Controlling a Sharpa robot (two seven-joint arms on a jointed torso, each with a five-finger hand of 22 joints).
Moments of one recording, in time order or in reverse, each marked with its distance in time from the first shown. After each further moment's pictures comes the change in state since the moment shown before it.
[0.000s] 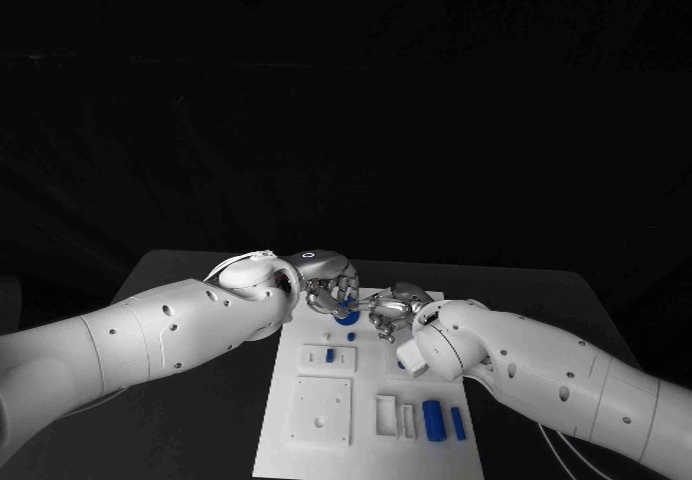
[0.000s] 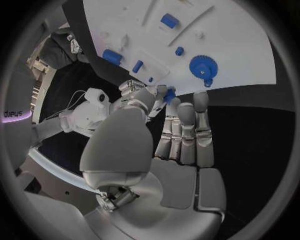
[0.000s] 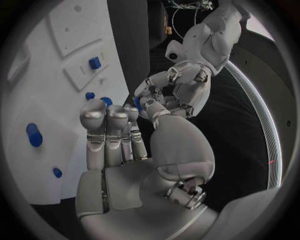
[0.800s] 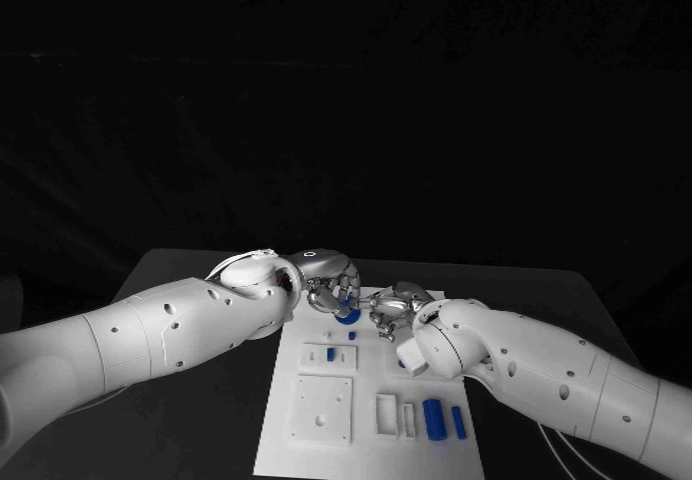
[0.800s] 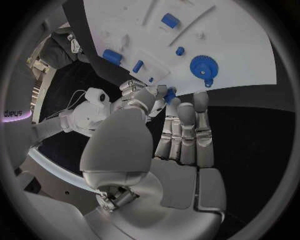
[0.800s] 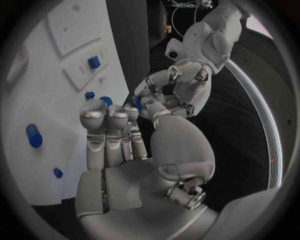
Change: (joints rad) left arm 0.000 0.002 0.000 -0.002 0.002 0.002 0.001; left_hand -0.002 0.005 0.005 0.000 -0.004 0.003 -0.003 -0.004 0.001 0.000 0.000 -0.005 0.000 0.000 0.000 0.000 0.001 0.000 0.000 0.000 0.000 0.001; right arm -0.001 0.003 0.000 -0.004 0.011 -0.009 0.002; right_hand -0.001 -0.001 -0.009 -0.001 0.000 0.000 0.000 0.000 0.000 -0.001 0.000 0.000 -0.001 0.000 0.000 0.000 -0.001 0.000 0.000 0.000 0.000 0.000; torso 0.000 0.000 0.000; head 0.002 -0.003
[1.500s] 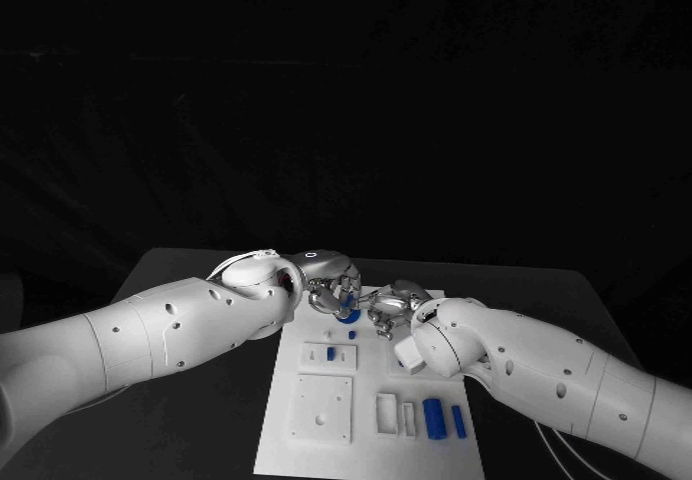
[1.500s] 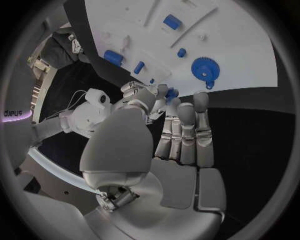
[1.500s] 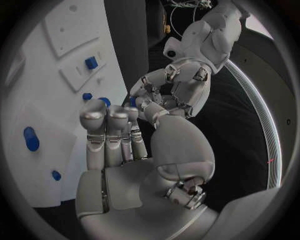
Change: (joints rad) left arm -0.001 0.002 -0.001 0.002 0.000 0.009 -0.002; left_hand 0.002 -0.002 0.002 -0.003 0.000 -0.002 0.000 0.002 0.004 0.000 0.000 -0.004 -0.001 0.000 0.000 0.000 0.001 0.000 0.000 0.000 0.004 0.000; right arm 0.000 0.009 0.001 -0.006 0.002 -0.003 0.009; right_hand 0.028 0.036 0.205 -0.112 -0.106 0.051 -0.007 -0.004 0.002 -0.005 -0.005 0.000 0.006 -0.004 -0.004 0.000 0.005 0.000 0.000 0.000 0.010 0.000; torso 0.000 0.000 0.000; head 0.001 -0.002
